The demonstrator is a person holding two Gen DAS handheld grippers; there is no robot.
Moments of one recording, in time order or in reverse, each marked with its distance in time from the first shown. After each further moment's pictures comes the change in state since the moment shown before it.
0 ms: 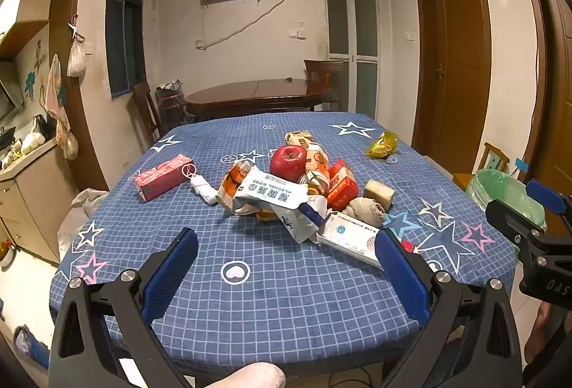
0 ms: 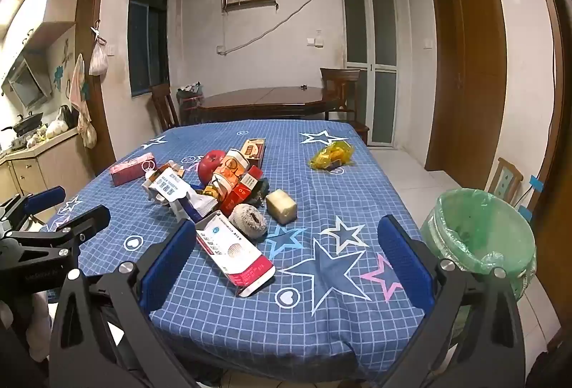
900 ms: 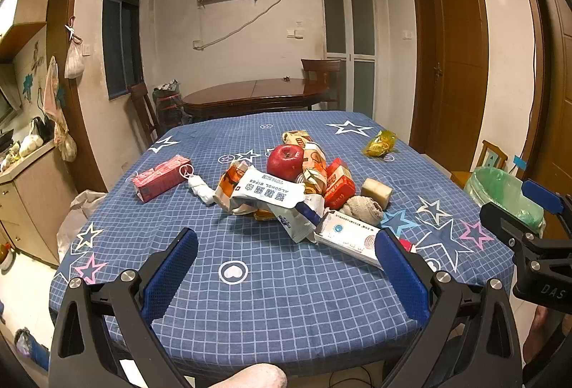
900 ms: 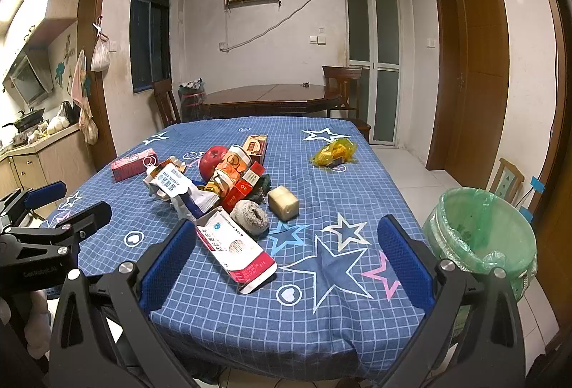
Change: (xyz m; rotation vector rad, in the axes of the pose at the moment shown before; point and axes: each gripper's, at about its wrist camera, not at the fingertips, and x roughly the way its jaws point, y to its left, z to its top) left arm -0.001 -0.002 0.000 0.008 0.004 -0.009; right arm 0.002 0.002 -0.003 -0.004 0.011 -0.001
